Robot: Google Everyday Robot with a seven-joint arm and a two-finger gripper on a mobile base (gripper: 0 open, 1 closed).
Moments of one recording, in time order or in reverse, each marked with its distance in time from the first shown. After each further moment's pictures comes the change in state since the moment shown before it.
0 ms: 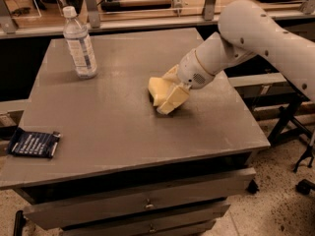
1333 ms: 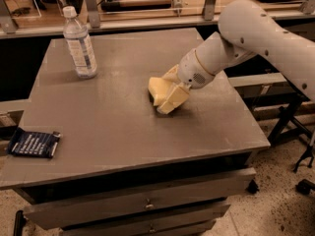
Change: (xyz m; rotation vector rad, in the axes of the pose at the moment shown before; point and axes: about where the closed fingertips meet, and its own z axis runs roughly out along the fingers) arm 0.000 0.000 0.000 0.000 0.000 0.000
